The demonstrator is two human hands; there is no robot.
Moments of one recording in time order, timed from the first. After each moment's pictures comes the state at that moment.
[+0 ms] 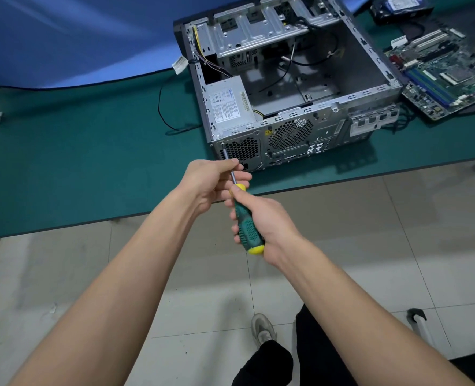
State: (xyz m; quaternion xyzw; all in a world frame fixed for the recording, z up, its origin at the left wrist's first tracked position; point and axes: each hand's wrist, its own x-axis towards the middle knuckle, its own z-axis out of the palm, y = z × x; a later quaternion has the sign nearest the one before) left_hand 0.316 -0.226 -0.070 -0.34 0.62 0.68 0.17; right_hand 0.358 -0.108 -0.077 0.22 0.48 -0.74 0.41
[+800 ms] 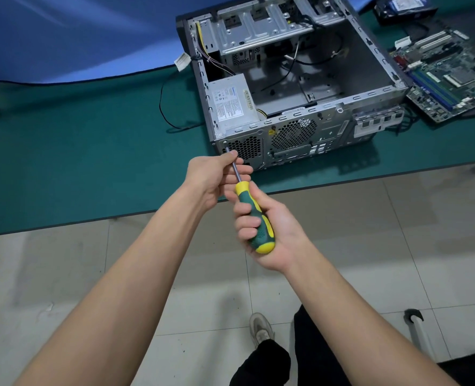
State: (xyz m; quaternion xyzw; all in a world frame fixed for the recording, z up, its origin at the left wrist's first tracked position) left_hand 0.308 -0.222 -0.073 -0.36 0.62 0.69 0.11; right_hand 0.354 -0.104 -0.077 0.26 0.23 -0.80 0.49
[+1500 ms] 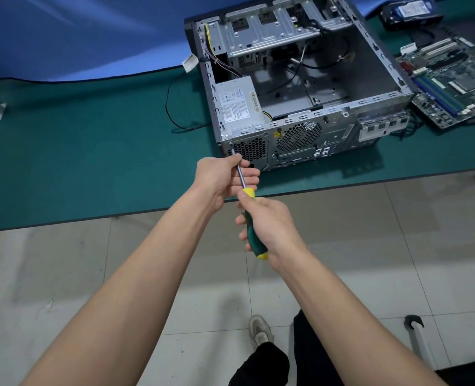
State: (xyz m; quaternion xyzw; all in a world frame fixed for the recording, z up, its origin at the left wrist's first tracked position) left_hand 0.308 -0.221 -0.077 -0.36 0.61 0.70 0.11; right_hand 0.360 -0.115 -0.078 0.20 0.62 -0.67 0.35
